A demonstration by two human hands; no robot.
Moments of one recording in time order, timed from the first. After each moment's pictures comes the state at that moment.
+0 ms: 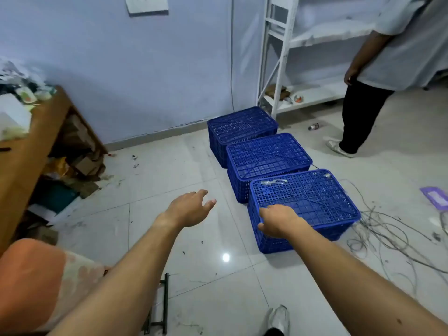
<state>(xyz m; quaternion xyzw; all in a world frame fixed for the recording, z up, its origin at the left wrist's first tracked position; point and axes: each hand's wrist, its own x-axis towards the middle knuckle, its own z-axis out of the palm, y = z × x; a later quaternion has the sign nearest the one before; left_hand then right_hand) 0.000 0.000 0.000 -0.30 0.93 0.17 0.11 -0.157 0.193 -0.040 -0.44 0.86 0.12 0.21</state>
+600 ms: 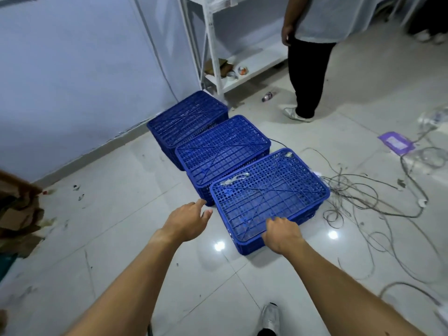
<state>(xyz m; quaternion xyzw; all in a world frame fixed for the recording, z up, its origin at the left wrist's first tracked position) -0.260 0.042 -0.061 -0.19 0.95 0.13 0.22 -0.339 0.261 -0.141 -0.24 0.92 0.05 0.29</state>
